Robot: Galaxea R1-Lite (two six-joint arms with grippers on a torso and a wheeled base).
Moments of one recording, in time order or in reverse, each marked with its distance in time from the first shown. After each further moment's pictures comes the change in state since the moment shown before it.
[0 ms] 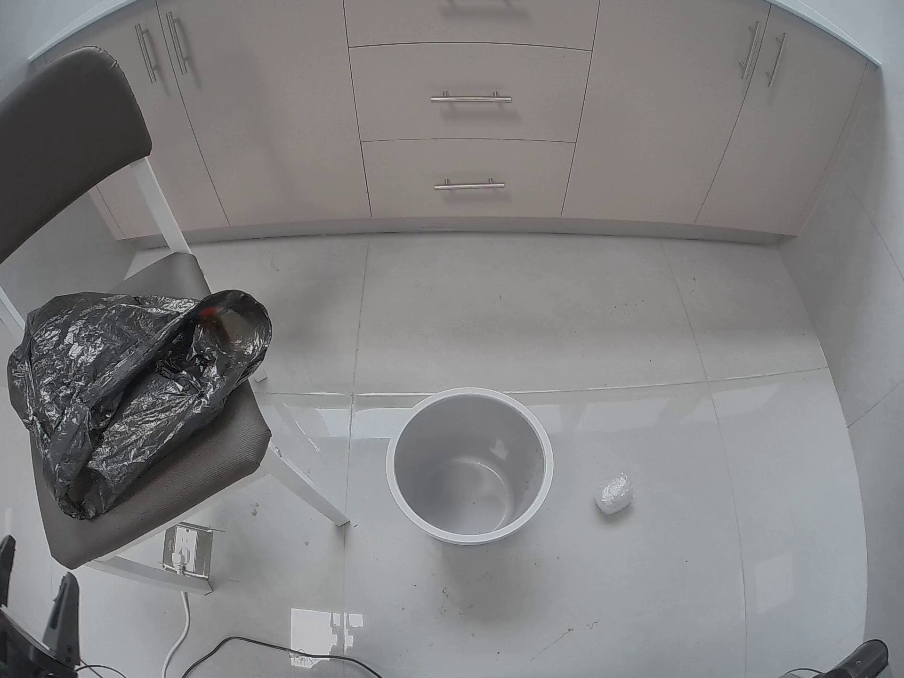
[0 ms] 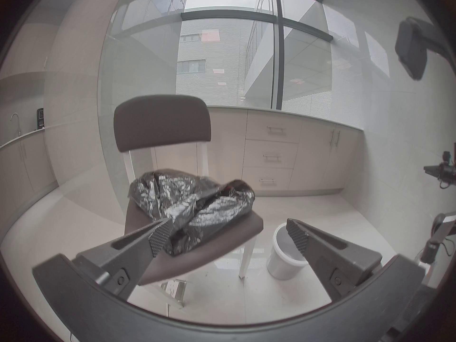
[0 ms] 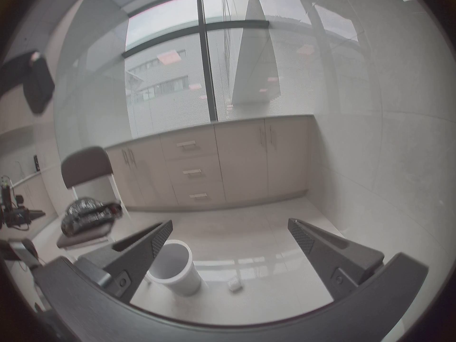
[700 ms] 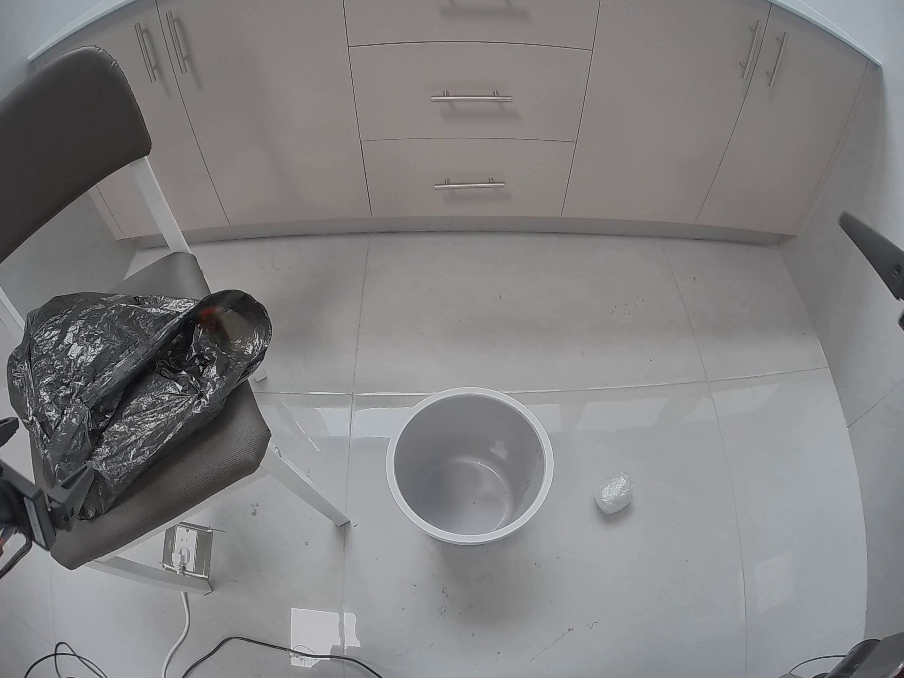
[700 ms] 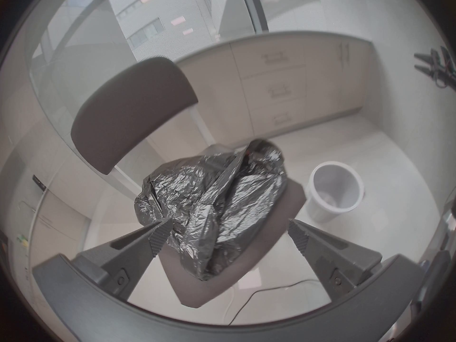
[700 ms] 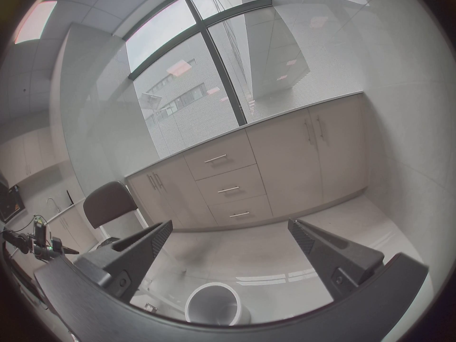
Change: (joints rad) left arm 0.033 0.725 -0.345 0.015 0.090 0.347; right arm 0.190 0.910 -0.322 -0.630 0.075 0.135
